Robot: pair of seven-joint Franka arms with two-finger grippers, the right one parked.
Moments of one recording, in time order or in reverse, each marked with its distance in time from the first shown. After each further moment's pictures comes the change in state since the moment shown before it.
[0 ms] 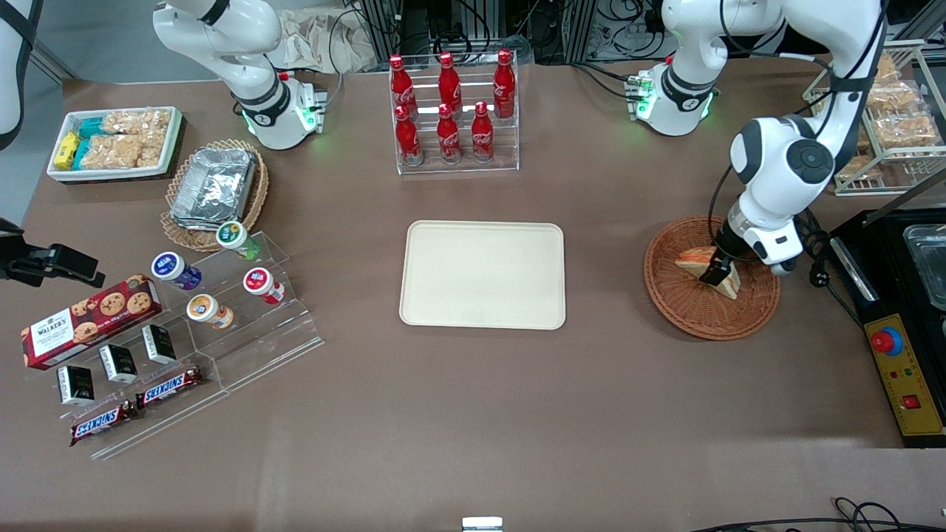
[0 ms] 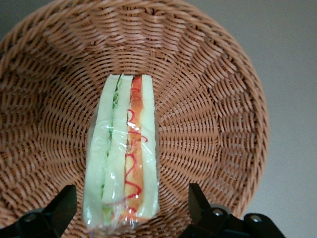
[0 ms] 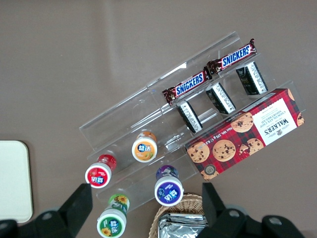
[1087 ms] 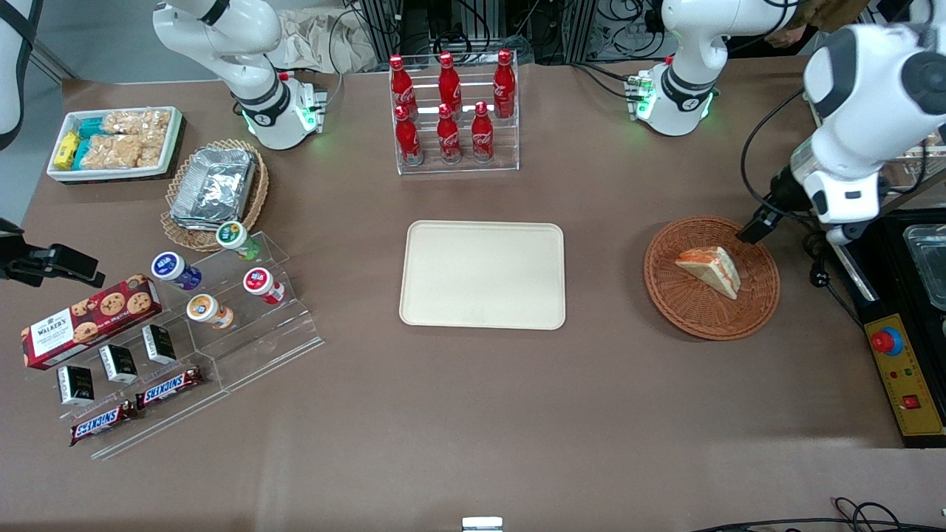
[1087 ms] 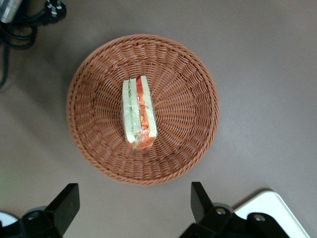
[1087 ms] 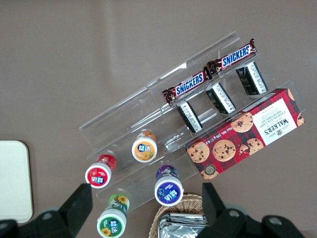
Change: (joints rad) arm 0.000 -0.275 0.000 0.254 0.000 -0.623 0.233
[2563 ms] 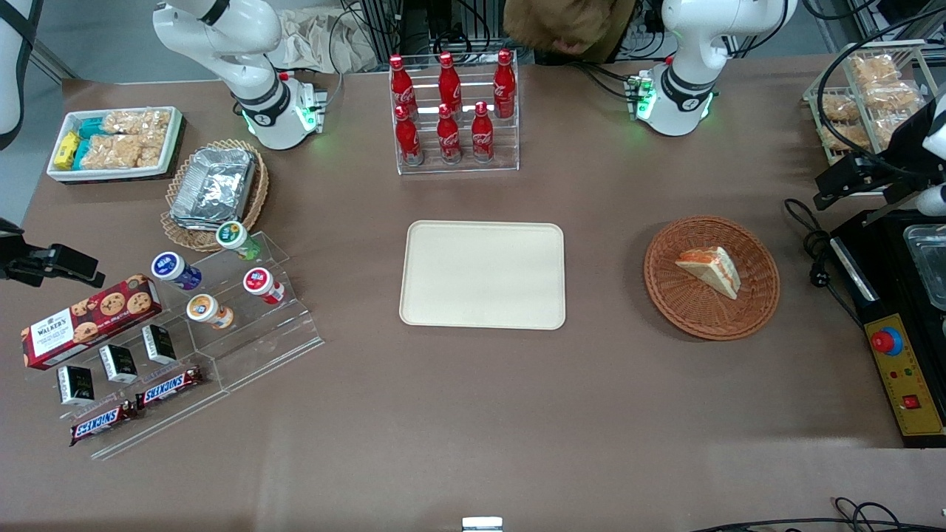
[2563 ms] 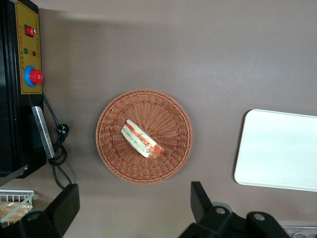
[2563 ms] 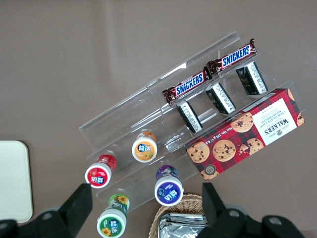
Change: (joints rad) arm 0.001 0.178 0.033 0.748 0.000 -0.553 0.823
